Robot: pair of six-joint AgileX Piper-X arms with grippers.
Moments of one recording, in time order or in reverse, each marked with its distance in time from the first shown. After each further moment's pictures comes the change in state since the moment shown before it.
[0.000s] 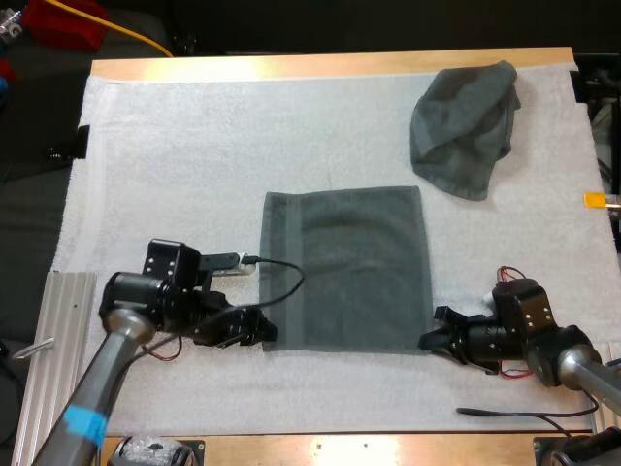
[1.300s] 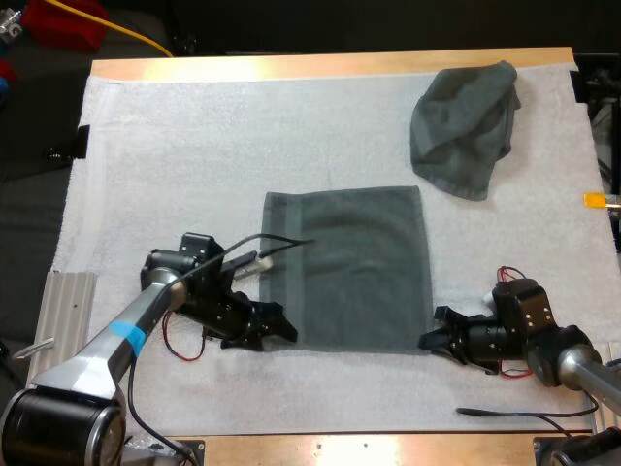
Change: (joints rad) left arm -0.040 0.356 0.000 -0.137 0.173 -0.059; right arm 0.000 0.000 0.000 0.000 0.000 0.000
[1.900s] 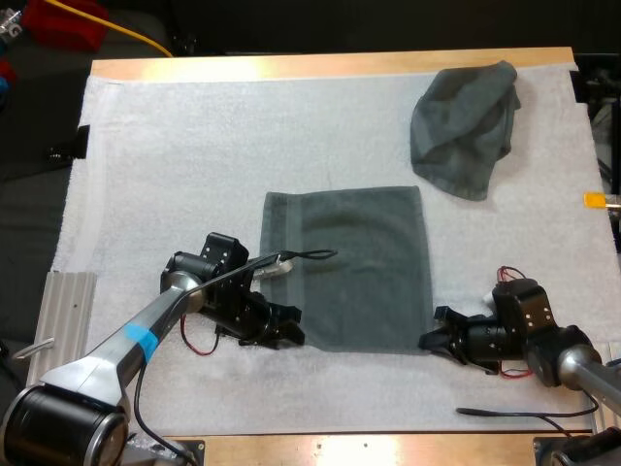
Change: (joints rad) left arm -0.097 0.000 0.000 -0.087 -0.079 -0.095; right arm 0.000 0.000 0.000 0.000 0.000 0.000
